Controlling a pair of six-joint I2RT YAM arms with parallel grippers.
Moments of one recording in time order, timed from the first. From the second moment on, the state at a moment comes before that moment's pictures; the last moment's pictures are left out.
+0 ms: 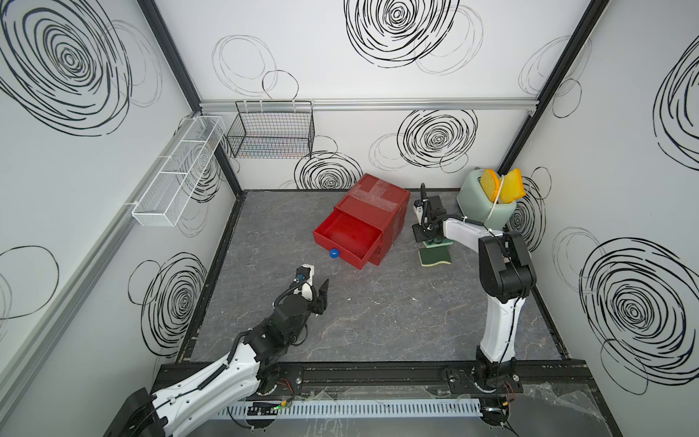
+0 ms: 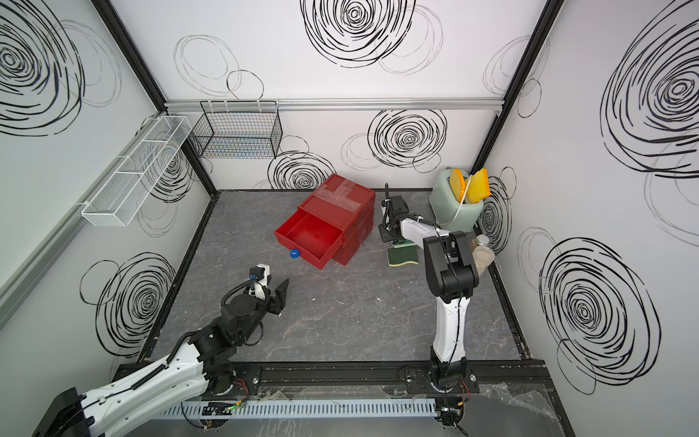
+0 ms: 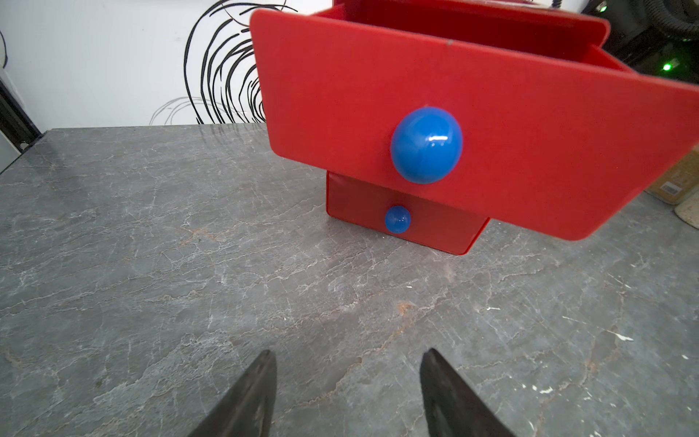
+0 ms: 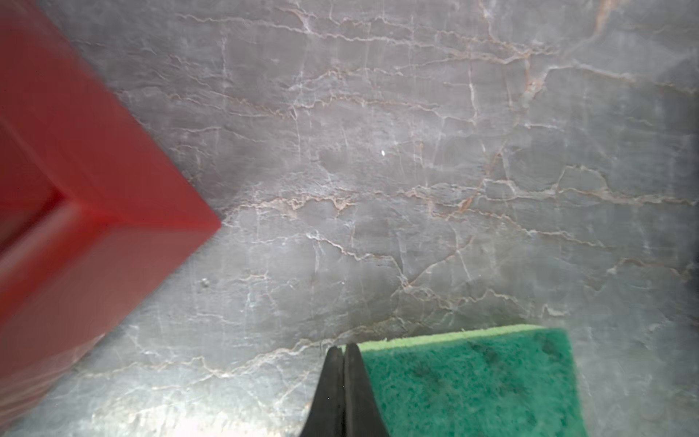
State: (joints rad) left arm -0.73 0.65 0.17 0.15 -0.43 -0.28; right arm 0.26 2.03 1.41 -0.39 0.10 -0.01
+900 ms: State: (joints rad) left arm -0.73 0.69 0.17 0.15 -0.43 -0.28; right arm 0.21 2.04 1.49 -0.42 0.01 0.01
